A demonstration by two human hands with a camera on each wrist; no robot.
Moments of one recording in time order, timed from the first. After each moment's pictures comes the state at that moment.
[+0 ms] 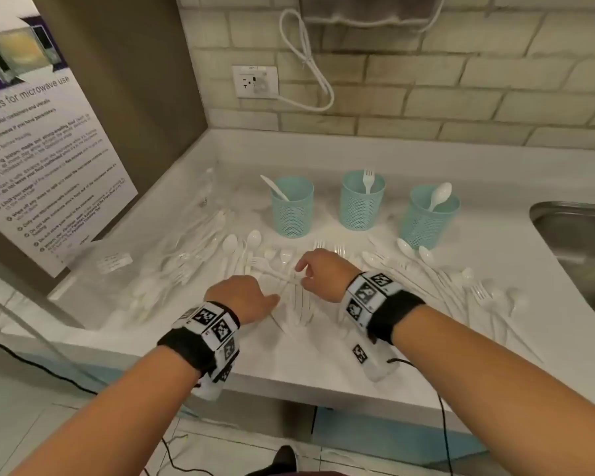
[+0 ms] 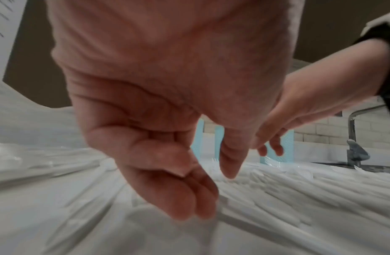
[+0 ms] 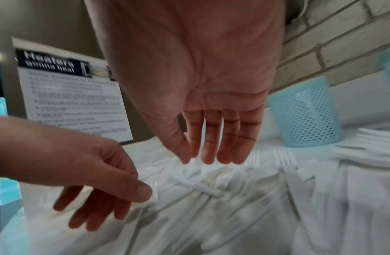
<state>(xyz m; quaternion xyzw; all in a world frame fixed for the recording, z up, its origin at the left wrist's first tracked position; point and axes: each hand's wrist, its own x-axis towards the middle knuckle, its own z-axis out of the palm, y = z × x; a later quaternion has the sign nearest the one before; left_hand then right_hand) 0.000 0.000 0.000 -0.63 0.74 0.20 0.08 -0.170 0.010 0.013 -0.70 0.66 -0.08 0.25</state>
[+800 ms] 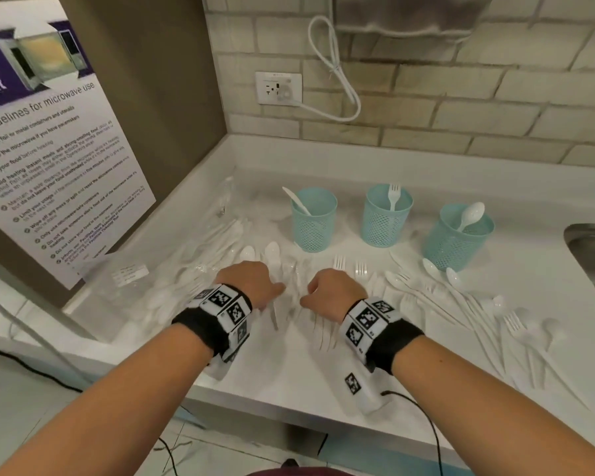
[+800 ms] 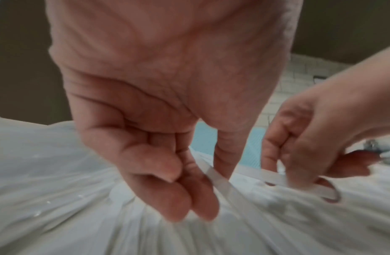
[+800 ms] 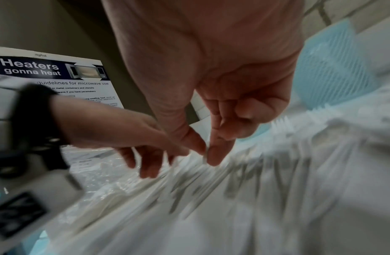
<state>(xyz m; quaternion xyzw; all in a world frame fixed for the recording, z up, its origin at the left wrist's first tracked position) 0.008 -0.053 0.016 -0.64 0.75 0.13 0.11 -0.142 -0.006 0.011 -0.62 0.73 -0.08 0.28</state>
